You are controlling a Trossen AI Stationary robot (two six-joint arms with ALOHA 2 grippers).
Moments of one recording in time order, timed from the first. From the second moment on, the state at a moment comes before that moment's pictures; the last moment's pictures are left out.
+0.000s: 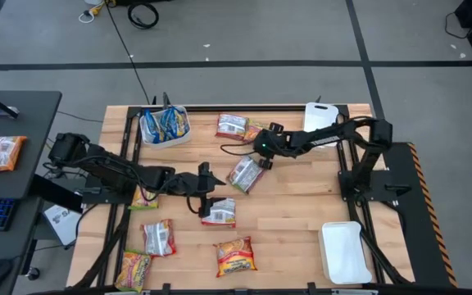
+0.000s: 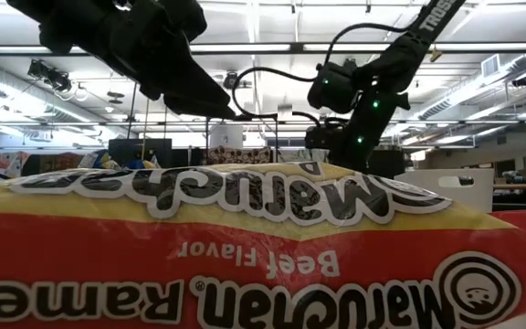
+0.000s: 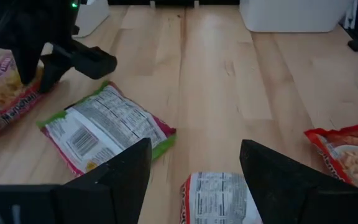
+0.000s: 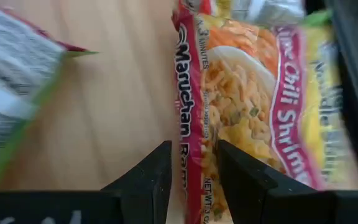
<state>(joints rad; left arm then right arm) -0.22 1.43 0.66 0.28 -0.25 -0.12 -0.29 1.77 0.89 -0.15 0.34 -0.14</state>
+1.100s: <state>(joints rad) -0.25 1.53 0.66 0.53 -0.15 -0.09 -0.47 1.63 1.02 -0.58 0.18 -0.08</state>
